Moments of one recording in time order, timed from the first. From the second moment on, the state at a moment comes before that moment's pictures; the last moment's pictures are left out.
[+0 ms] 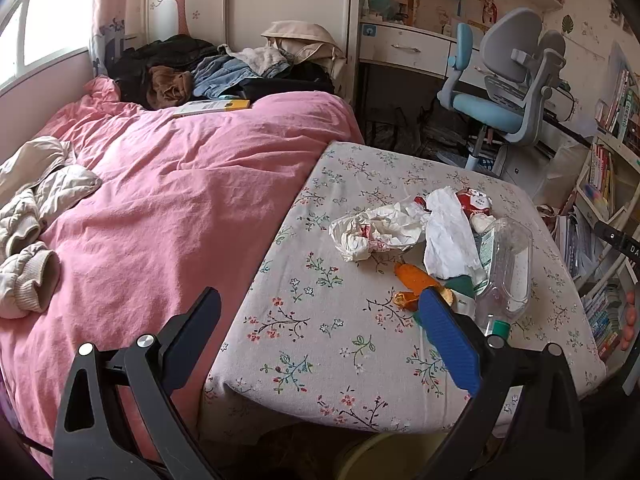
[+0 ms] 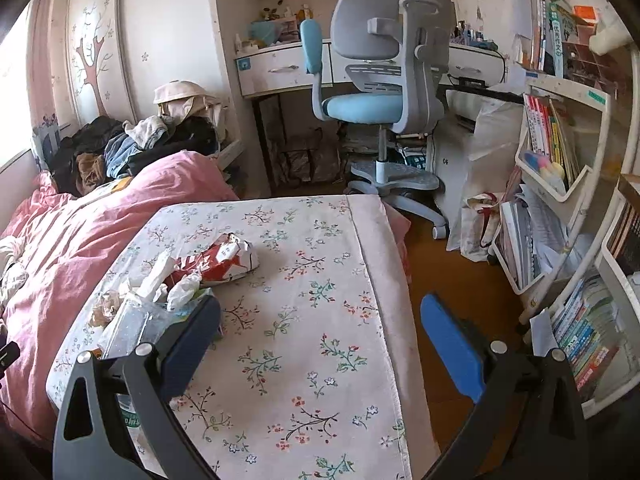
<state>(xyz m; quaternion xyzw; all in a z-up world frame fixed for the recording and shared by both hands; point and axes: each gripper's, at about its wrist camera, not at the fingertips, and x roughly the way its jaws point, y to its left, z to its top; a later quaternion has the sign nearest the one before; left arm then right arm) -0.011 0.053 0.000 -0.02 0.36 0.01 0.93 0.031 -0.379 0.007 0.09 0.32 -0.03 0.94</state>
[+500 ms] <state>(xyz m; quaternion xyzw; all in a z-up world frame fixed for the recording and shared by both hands) -0.009 0.057 -0.004 -0.02 0.36 0.02 0.93 0.026 -0.365 0.002 0.17 0.34 0.05 0.92</state>
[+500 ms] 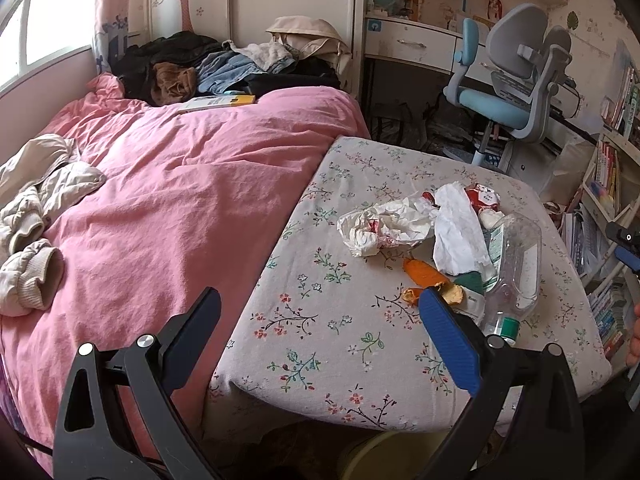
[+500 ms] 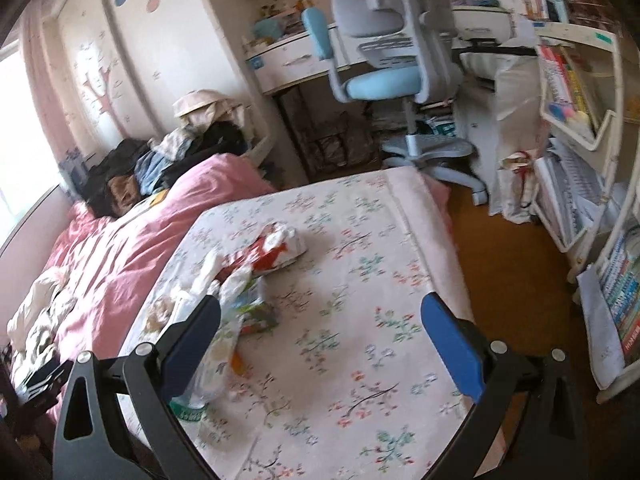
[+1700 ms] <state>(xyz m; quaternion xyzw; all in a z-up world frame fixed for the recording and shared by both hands) -0.004 0.049 -0.015 0.01 0.38 0.03 0.93 0.057 -0.256 -0.046 0.22 0.43 0.17 0.86</state>
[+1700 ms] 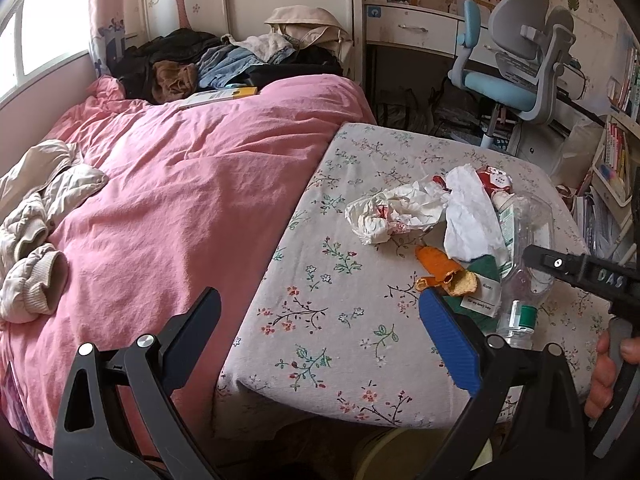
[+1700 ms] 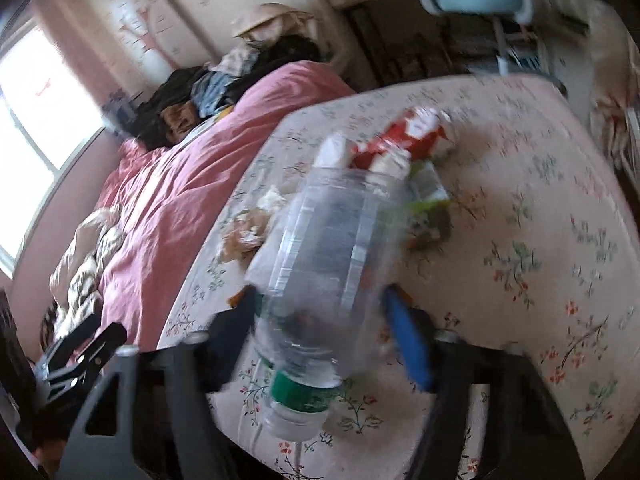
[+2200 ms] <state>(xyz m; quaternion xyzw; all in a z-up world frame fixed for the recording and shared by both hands) 0.019 0.039 -0.018 -0.04 0.39 0.02 0.92 0.067 -0.250 -0.050 0.24 0.44 0.20 0.84</state>
